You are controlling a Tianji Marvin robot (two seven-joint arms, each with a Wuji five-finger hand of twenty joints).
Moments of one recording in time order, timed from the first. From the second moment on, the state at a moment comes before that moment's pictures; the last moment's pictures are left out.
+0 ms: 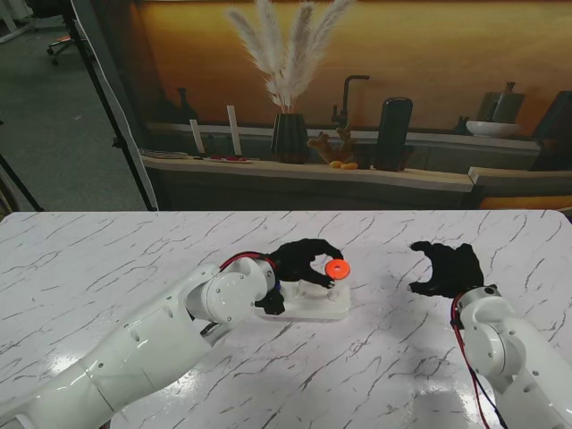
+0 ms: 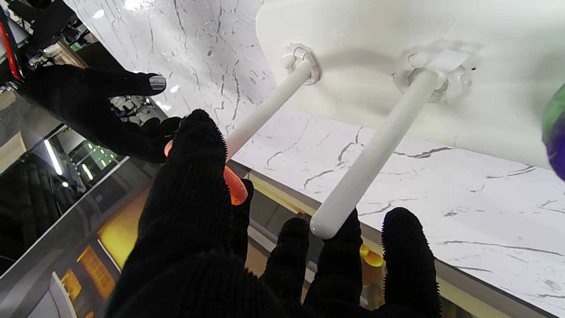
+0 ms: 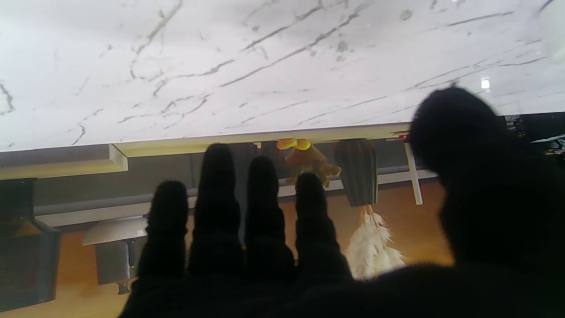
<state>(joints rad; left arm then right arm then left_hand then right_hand) 1.05 -1.18 -0.65 -1.38 0.28 0.11 -0.14 -1.59 -1.06 1.42 -1.47 -0.97 0.01 -0.07 1.11 -0.29 0.01 0.00 0.47 0.11 0.32 0.60 0.34 0.28 0.09 0.40 0.25 0.32 0.46 0.93 -0.06 0.52 1.08 0.87 0.28 -0.74 0.97 -0.12 0.32 -0.04 0.46 0.33 0.54 0.02 0.49 0.34 0.63 0.03 0.39 0.43 0.05 0.06 1.06 0.67</state>
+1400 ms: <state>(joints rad) 1.02 -1.17 -0.62 -1.35 0.25 0.07 -0.22 -1.59 -1.06 1.42 -1.46 -0.97 0.01 -0.07 1.05 -0.41 0.23 0.03 0.26 0.22 0.05 0.38 0.14 0.29 0.02 0.29 0.13 0.31 0.25 0.71 -0.11 0.52 0.88 0.81 0.28 -0.74 0.97 -0.12 0.32 -0.04 0.46 0.33 0.54 0.02 0.49 0.34 0.63 0.03 0.39 0.43 0.05 0.06 1.06 0.67</state>
